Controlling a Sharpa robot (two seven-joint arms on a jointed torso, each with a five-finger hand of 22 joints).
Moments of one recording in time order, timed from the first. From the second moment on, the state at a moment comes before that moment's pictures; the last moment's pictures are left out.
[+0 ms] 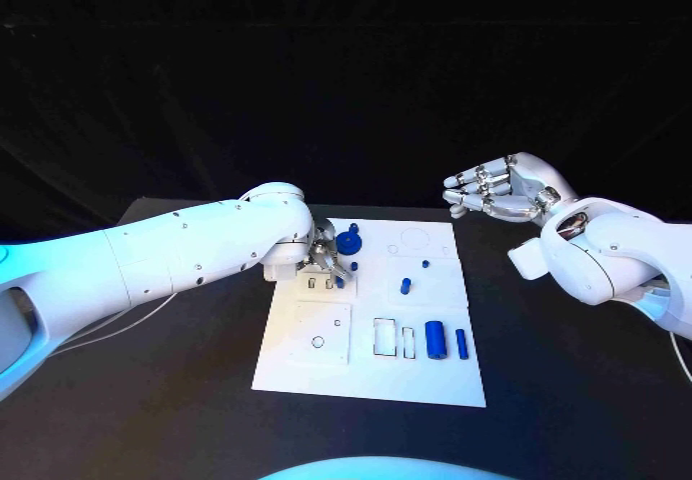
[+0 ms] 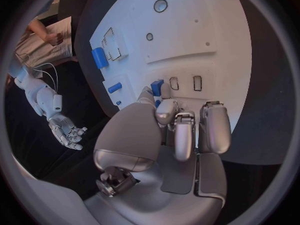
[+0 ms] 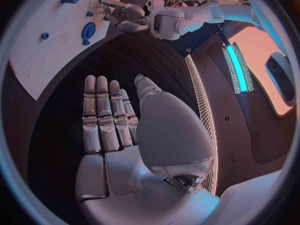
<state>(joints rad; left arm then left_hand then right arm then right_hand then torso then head) 1.29 -0.59 -0.04 1.30 -1.07 0.27 -0.66 1.37 0.08 -0.11 0.29 0.18 1.01 0.05 0.40 0.59 1.32 -0.02 1.15 1.10 1.46 -0.07 1.57 1.31 0.08 1.42 0.03 1.43 1.28 1.36 -0.90 -0.13 1.57 -0.56 -0.43 0.21 1.42 -0.12 0.13 0.22 0.27 1.04 0.19 0.07 0.07 1.22 0.13 0.07 0.08 1.22 0.09 0.07 0.20 0.19 1.04 0.19 0.15 0.44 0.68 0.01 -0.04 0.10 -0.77</state>
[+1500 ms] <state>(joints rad) 1.26 -0.71 -0.03 1.42 -0.93 0.04 -0.65 1.31 -0.20 0.60 0.29 0.18 0.99 0.07 0.41 0.74 1.35 -0.02 1.14 1.11 1.47 -0.07 1.57 1.31 0.08 1.42 0.03 1.45 1.31 1.35 -0.90 -0.13 1.55 -0.56 -0.42 0.21 1.42 -0.12 0.13 0.21 0.27 1.04 0.20 0.07 0.07 1.22 0.13 0.07 0.08 1.21 0.09 0.07 0.20 0.19 1.03 0.19 0.14 0.43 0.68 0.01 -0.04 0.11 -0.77</state>
